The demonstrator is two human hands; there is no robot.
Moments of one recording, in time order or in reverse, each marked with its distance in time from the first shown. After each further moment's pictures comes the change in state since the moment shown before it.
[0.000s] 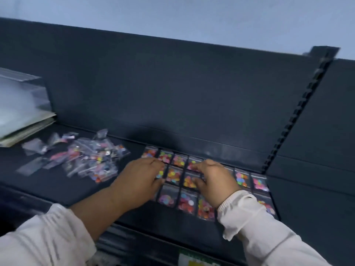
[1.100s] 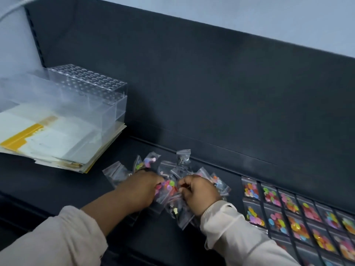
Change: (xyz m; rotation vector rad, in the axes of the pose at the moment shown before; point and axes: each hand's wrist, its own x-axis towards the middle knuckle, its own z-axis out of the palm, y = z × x) left_hand -0.025 -0.364 -0.019 -0.233 -0.298 -0.183; right_hand 0.214 -0.281 0.172 0.161 -0.255 0.132
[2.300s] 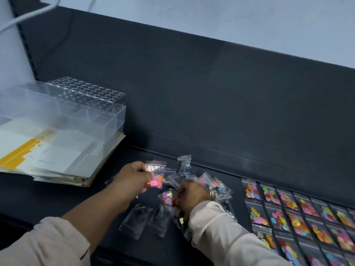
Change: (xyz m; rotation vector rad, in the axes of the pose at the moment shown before) left_hand 0.000 -0.014 -0.033 -1.031 0.225 -0.430; right_hand 0.024 -0.021 0.020 0.034 -0.067 0.286
